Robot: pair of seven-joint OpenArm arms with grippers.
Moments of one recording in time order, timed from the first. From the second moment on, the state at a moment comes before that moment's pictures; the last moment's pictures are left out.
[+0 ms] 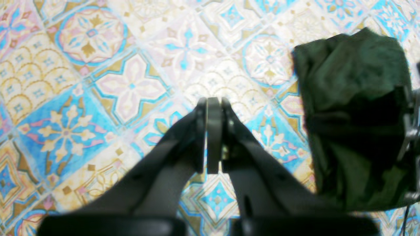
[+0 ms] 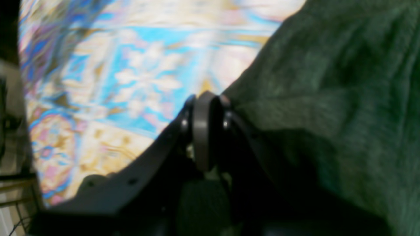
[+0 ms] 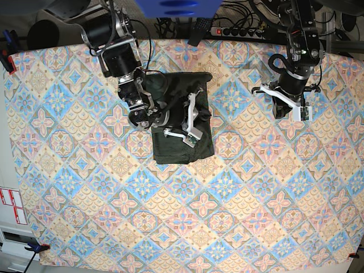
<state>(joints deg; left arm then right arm) 25.4 -6.5 -16.6 110.6 -18.9 -9.9 36.1 13.3 -2.4 -14.4 47.7 -1.9 44.4 -22.2</state>
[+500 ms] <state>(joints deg) 25.3 -6.5 -16.6 110.6 -18.9 -9.8 36.1 13.6 7.5 -13.8 48.1 -0.3 45.0 -16.2</state>
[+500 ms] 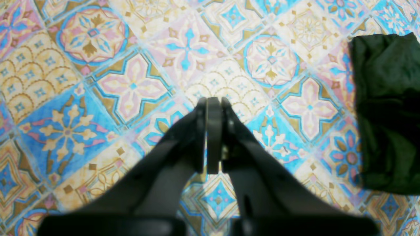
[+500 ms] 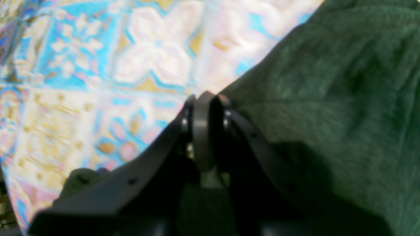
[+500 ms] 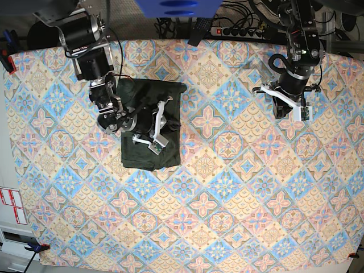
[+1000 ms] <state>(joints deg) 25.2 -6.5 -16.6 110.6 -18.9 -9.8 36.1 16.0 14.7 -13.6 48.1 -0.7 44.7 -16.7</state>
